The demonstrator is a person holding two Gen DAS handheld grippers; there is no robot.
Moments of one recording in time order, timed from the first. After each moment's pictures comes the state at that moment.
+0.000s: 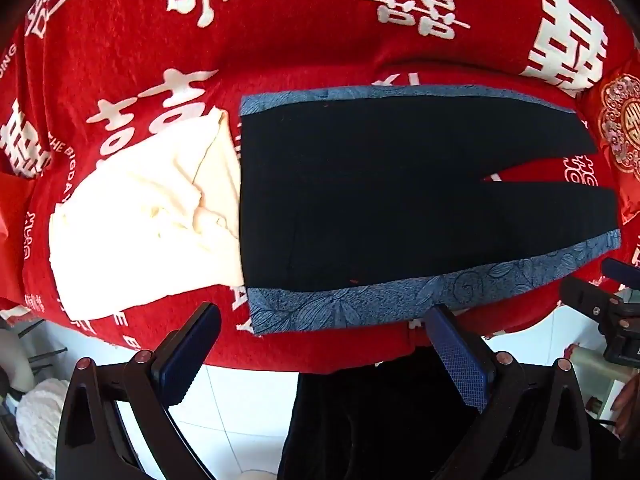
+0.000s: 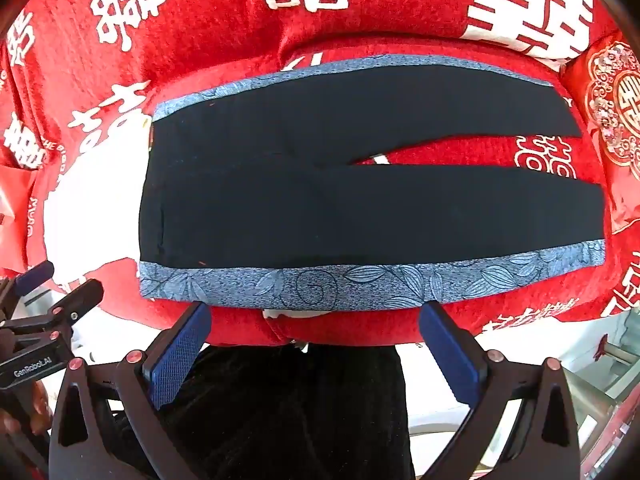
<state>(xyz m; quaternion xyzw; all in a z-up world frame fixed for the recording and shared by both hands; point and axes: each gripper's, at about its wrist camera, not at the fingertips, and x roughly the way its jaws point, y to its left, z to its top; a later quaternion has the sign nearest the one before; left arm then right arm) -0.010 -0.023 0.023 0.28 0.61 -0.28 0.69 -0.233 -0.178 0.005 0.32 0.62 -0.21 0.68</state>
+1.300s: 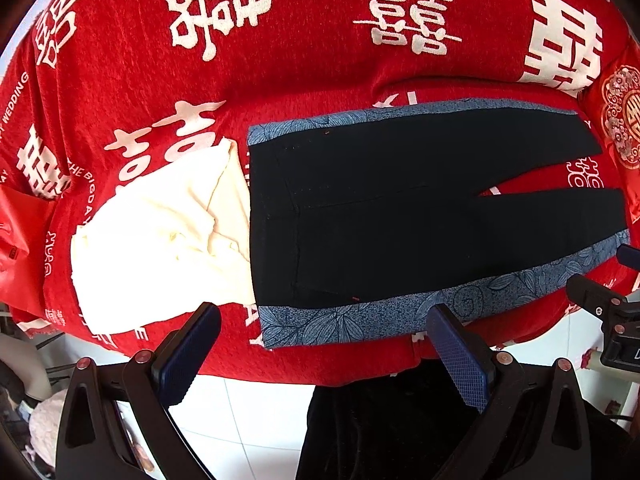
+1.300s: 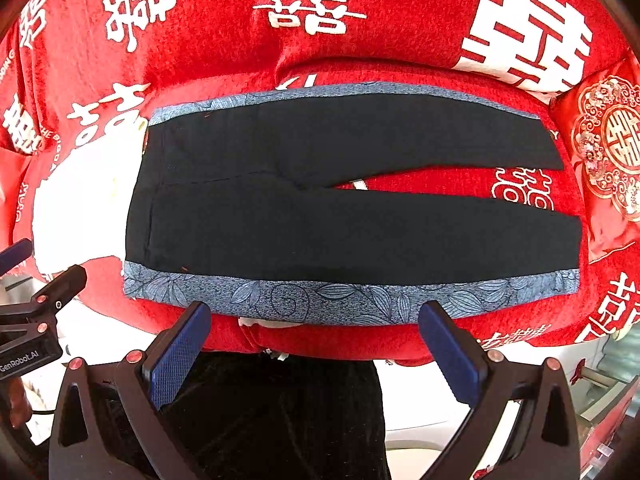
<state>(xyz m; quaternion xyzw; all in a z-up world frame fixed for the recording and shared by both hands) -0.019 -0.039 0.045 0.30 0.57 -0.27 0.72 -0.239 -0.173 0.018 0.26 0.62 -0.23 0.71</state>
